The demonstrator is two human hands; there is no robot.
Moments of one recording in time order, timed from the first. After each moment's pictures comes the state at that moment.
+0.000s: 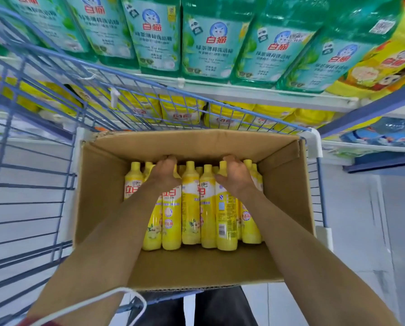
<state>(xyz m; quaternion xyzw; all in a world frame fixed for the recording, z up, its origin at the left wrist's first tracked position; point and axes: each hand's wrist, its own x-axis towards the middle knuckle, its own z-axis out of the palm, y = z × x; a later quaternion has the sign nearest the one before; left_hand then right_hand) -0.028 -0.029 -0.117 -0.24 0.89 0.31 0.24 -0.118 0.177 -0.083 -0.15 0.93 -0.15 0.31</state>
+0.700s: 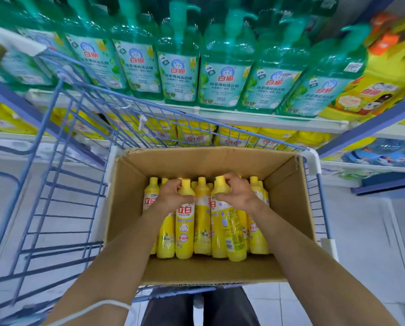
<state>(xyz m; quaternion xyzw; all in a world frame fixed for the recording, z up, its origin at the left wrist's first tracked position) 0.019 -0.036 -0.082 -0.32 0.74 0.56 0.16 -0.096 0.166 -0.044 -0.15 0.89 -0.25 0.35</state>
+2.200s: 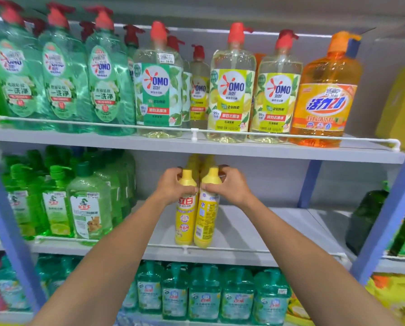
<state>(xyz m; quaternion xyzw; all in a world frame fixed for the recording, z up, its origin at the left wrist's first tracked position) -0.202 -0.138 0.523 -0.13 0.86 0.43 -0.25 -0.284 0.049 0.537 -0.34 0.82 -0.46 -0.06</state>
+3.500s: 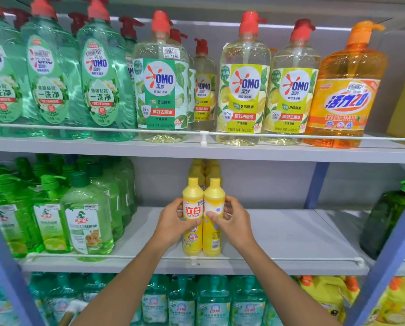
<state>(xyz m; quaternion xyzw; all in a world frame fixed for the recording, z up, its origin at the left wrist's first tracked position) -0.193 -0.150 0.438 -0.09 0.81 0.53 -0.23 -0.274 0.029 0.433 -0.26 0.76 -0.59 -0.06</state>
